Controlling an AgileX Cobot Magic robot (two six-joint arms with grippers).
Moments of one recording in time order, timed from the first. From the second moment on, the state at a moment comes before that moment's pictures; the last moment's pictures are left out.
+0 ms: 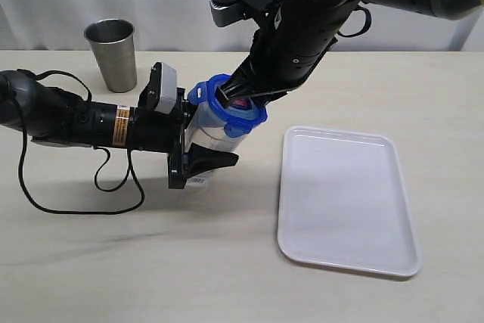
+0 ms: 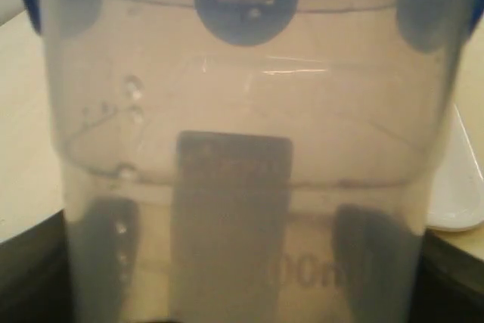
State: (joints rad) left arm -0.25 2.23 -1.14 1.40 -1.14 -0.50; right arm 0.58 1.85 -1.56 -0.03 0.95 -0.04
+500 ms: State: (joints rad) left arm -0.25 2.23 -1.13 1.41 -1.08 -0.50; right arm 0.58 1.88 -1.56 -0.05 0.95 -0.02
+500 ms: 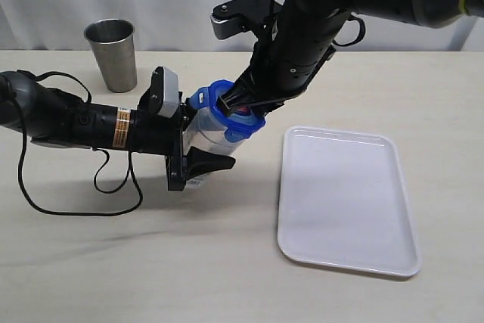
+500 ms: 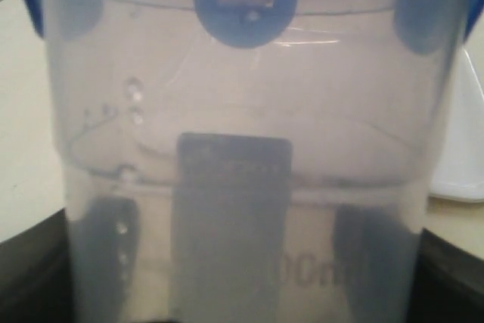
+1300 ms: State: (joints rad) left arm -0.25 2.23 -1.14 1.40 -1.02 -0.50; right arm 0.60 1.94 -1.71 0.16 0.97 -0.01
